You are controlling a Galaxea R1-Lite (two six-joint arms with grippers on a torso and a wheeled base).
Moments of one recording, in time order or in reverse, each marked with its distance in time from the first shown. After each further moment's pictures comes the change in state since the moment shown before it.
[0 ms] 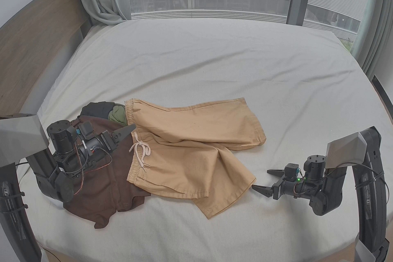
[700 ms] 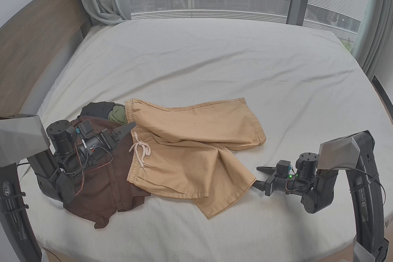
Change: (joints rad) left arm -0.006 0.008 0.003 -0.052 0.000 -0.023; right arm 0.041 0.049 -0.130 0.003 0.019 -0.001
